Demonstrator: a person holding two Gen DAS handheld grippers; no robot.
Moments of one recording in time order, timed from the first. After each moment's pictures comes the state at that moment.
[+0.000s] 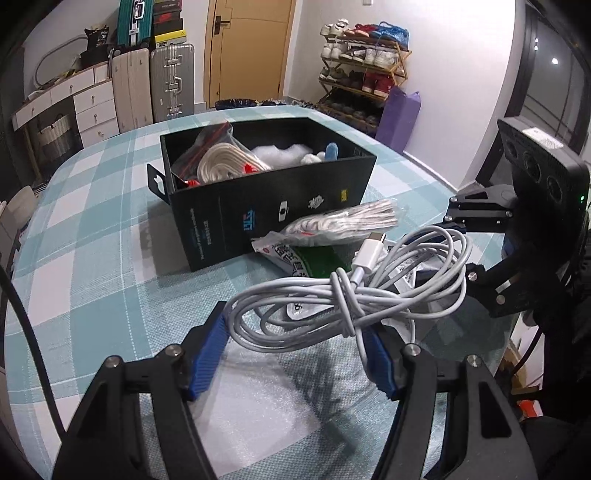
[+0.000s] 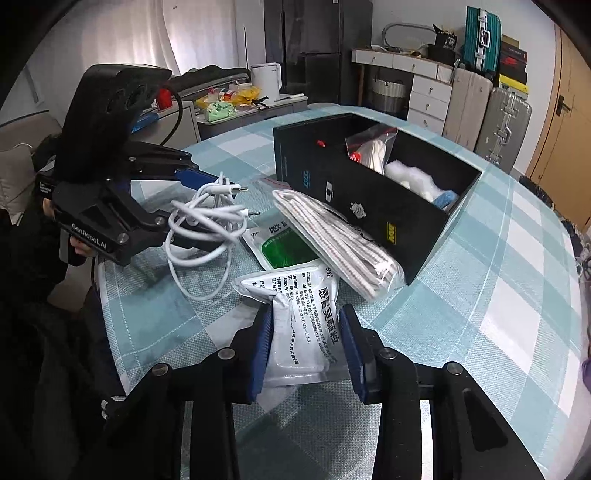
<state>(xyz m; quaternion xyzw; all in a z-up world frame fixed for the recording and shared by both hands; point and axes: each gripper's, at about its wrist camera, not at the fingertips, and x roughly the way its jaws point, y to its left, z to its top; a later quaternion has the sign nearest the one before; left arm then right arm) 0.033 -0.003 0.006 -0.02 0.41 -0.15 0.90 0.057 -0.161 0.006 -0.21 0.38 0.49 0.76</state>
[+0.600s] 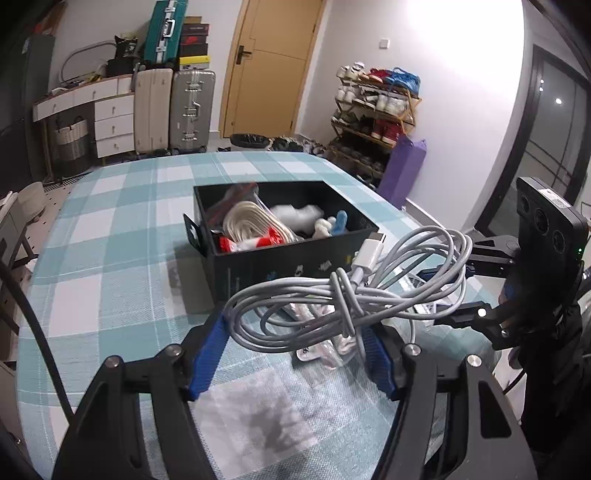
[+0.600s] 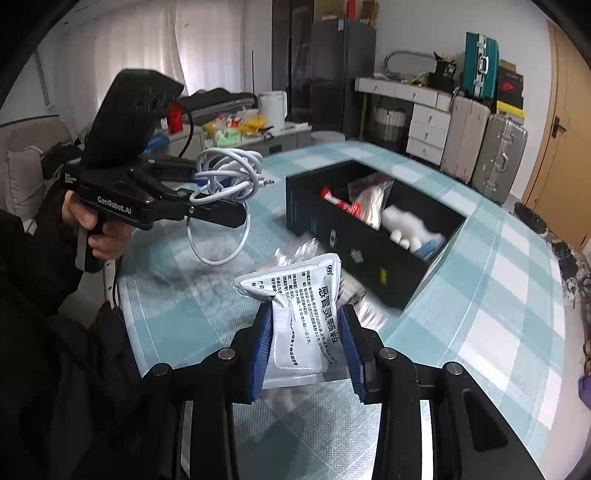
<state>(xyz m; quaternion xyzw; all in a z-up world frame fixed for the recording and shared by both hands) 0.021 0.020 0.046 -0.07 0.34 -0.13 0.93 0.044 -0.172 0.044 -0.20 0.33 0.50 0.78</state>
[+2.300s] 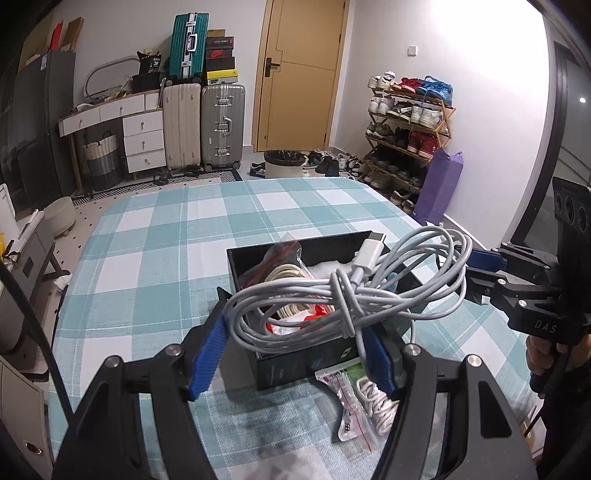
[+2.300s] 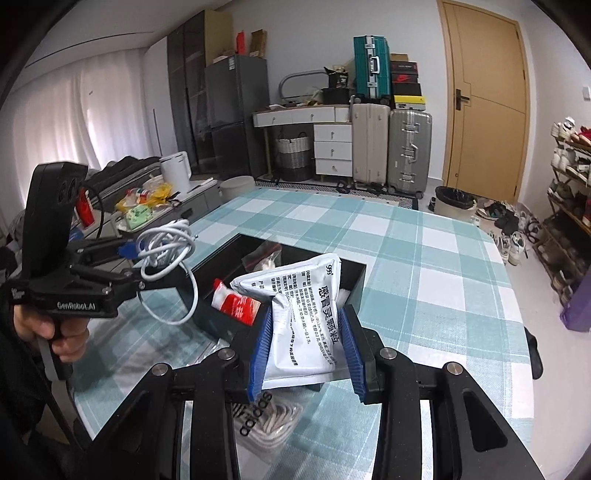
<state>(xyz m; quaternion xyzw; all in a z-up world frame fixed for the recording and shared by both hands) 0.082 0.023 0.070 -0.05 0.33 -0.05 0.94 0.108 -0.167 0.085 -0.08 0.31 0.35 0.88</state>
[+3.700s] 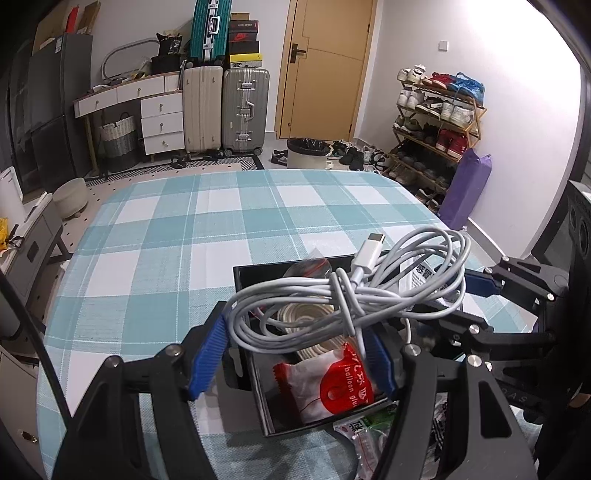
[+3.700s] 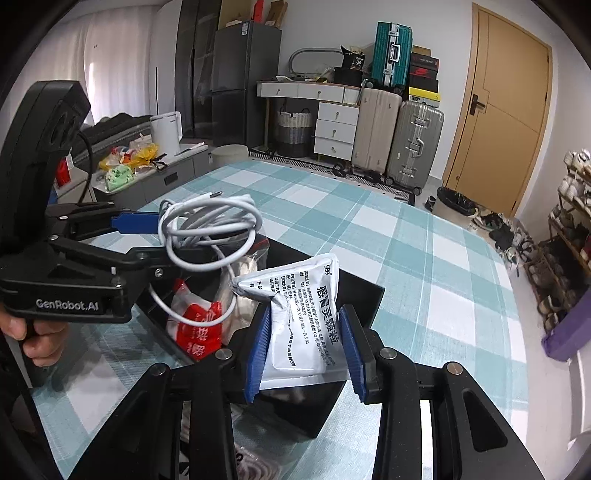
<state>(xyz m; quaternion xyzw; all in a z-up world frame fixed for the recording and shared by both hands) 0.143 0.028 0.050 -0.06 0.36 -0.01 0.93 0.162 -0.101 0.053 -0.17 0.33 0.34 0.87</state>
